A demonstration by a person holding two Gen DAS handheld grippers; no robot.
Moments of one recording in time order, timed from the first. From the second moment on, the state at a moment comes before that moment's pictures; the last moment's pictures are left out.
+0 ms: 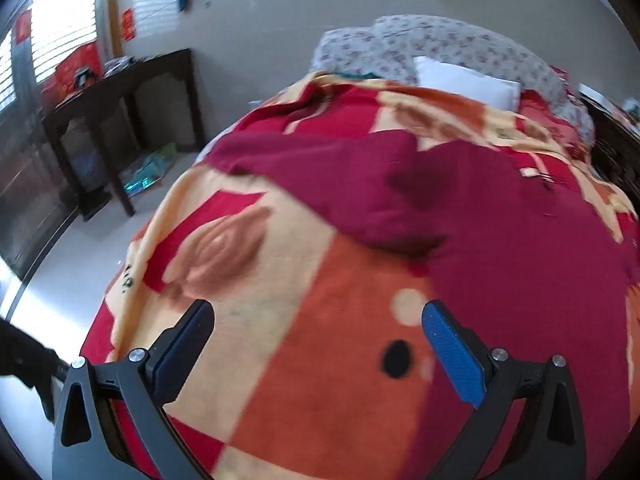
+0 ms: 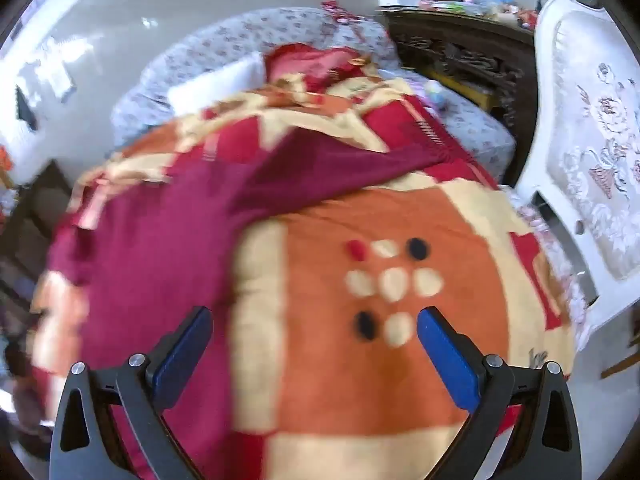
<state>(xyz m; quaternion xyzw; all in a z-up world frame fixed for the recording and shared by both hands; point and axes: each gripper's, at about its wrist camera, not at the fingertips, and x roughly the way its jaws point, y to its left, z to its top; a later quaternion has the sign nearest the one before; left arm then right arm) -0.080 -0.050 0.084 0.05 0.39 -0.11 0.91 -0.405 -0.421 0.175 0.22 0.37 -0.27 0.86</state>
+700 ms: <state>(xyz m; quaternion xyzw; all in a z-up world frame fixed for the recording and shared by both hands) -0.115 -0.119 0.110 0.06 0.36 -0.18 0.92 -0.250 -0.312 0.173 0.07 0.36 -0.20 0.91</state>
